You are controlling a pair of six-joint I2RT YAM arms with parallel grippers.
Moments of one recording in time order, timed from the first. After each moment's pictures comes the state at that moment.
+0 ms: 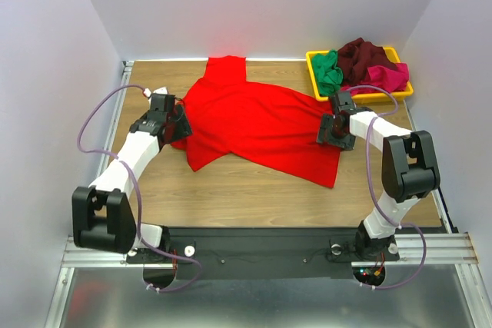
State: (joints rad) left arm -0.17 1.35 0.99 -0.51 -0.18 -0.46; right arm 0.17 1.74 1.11 -0.55 0.18 0.42
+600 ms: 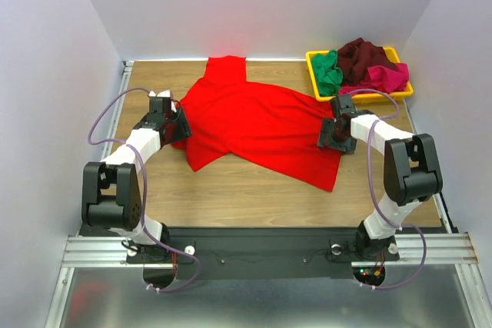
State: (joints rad) left arm -0.08 1.50 0.91 -0.25 0.01 -0.38; right arm 0.17 1.71 1.07 -0.56 0.17 0.42
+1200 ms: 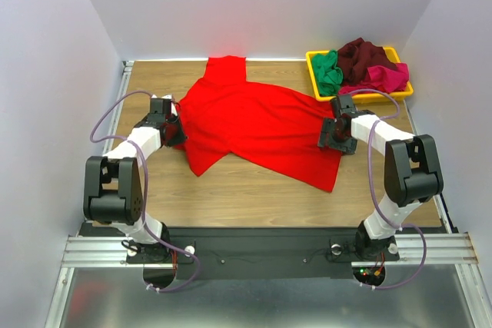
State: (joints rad) left arm -0.07 1.56 0.91 -0.26 0.05 -0.35; right arm 0.17 1.70 1.06 -0.58 0.18 0.43
